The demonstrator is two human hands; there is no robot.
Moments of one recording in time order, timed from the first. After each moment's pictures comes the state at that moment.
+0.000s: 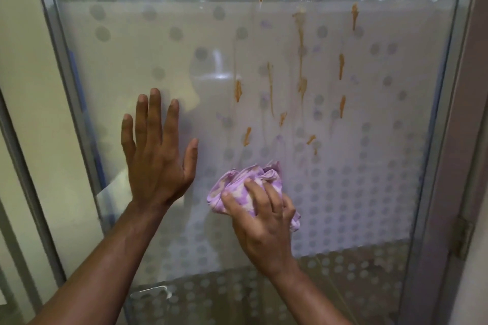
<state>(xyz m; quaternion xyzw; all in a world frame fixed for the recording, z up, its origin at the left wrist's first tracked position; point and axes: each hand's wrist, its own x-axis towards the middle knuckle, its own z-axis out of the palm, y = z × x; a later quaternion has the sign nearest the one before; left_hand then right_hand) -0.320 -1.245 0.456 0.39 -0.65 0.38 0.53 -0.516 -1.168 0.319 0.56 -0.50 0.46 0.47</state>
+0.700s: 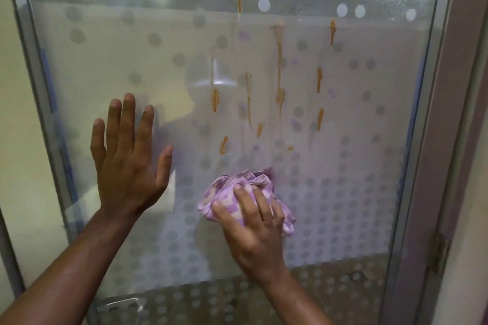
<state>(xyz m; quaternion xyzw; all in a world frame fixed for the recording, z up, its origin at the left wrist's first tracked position) -0.321 -1.249 0.453 0.37 -0.65 0.38 0.54 -0.554 -1.164 0.320 0.60 -0.46 0.44 0.48</state>
